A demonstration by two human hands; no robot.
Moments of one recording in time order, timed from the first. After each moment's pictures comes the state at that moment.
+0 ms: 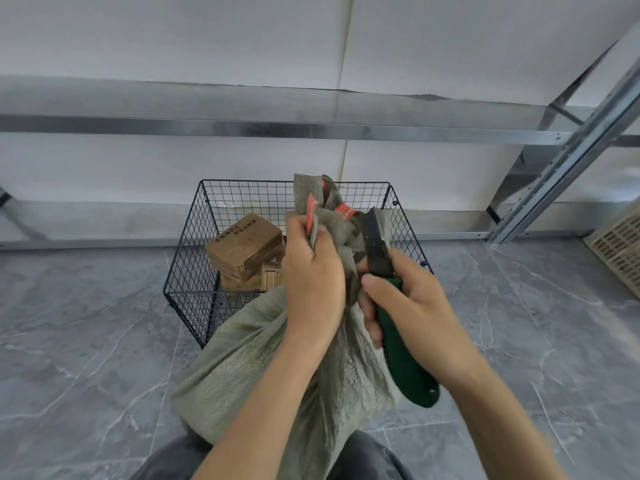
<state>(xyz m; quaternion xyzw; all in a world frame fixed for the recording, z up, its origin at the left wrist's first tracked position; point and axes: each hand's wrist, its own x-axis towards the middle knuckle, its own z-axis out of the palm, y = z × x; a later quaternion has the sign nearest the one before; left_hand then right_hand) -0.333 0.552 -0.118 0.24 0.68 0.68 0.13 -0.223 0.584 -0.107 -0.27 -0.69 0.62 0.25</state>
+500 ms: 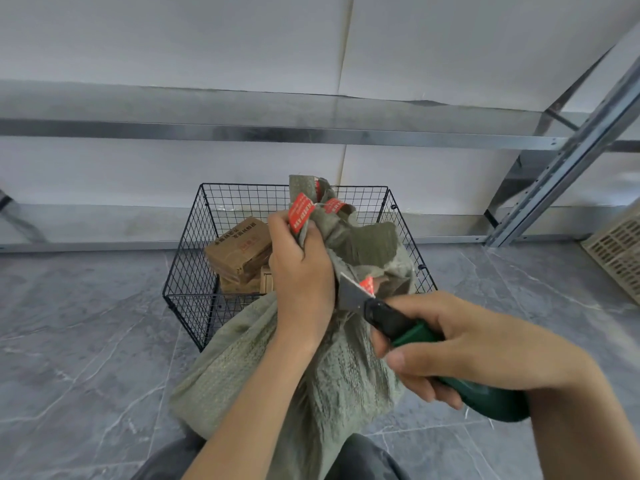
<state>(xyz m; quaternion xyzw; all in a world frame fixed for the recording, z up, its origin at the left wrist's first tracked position) -0.336 0.546 -0.110 0.24 0.63 0.73 0.12 -0.184 0.607 -0.065 -0.11 -0.73 0.67 -0.09</state>
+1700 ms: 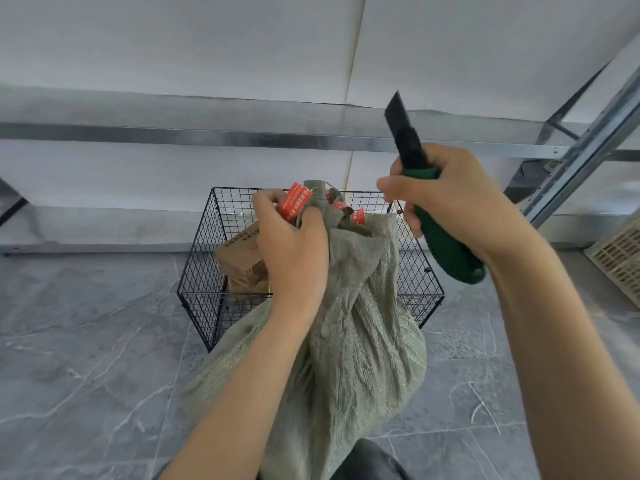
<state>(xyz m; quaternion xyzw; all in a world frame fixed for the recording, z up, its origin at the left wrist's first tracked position) -0.356 0.536 -0.091 0.21 0.64 0.74 0.07 -0.248 0.633 -0.020 -0.27 -0.81 0.46 0.25</state>
